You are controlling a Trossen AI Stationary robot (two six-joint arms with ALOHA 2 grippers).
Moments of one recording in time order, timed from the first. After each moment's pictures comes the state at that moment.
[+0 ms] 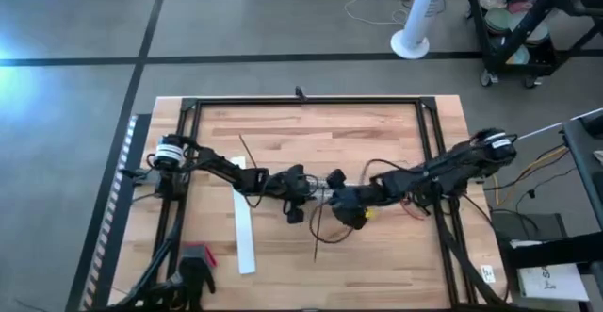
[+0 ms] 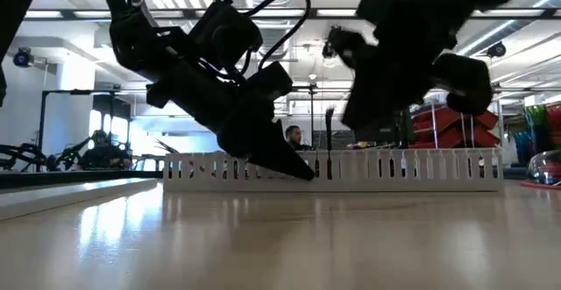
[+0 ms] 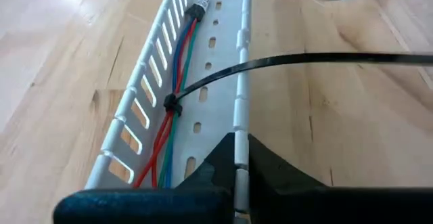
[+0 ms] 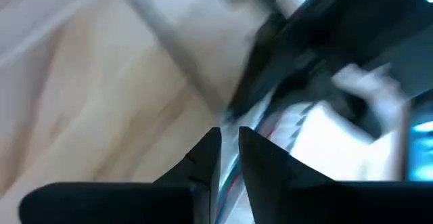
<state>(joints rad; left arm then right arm) -0.06 1.93 0.84 0.52 -0.04 -0.06 0.28 1.62 0.76 0.10 0.30 -0.62</state>
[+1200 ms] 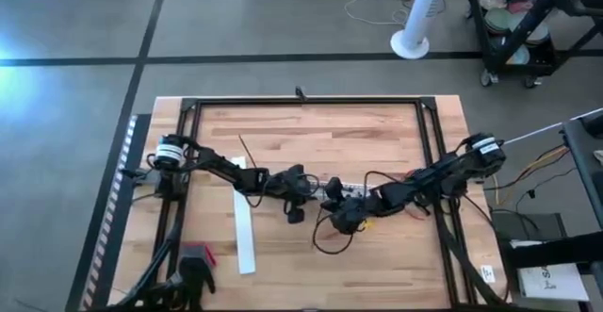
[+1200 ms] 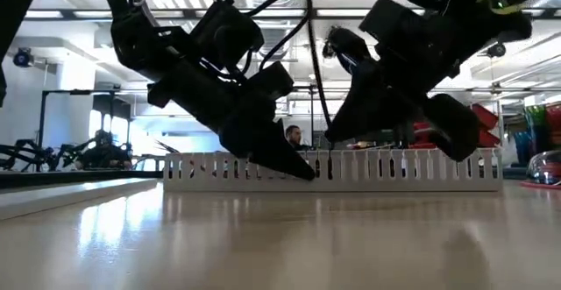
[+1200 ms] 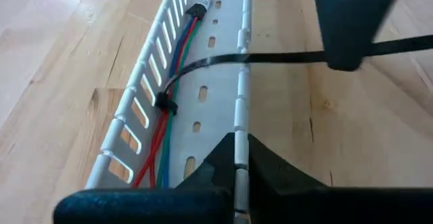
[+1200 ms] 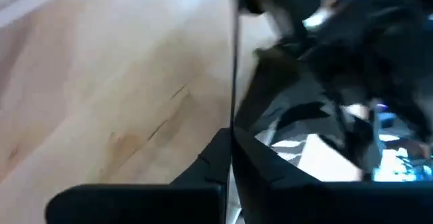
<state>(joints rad) -0.06 1.93 0.85 0.50 -0.03 -0.06 0.29 1.75 0.82 0.02 0.36 -0.74</state>
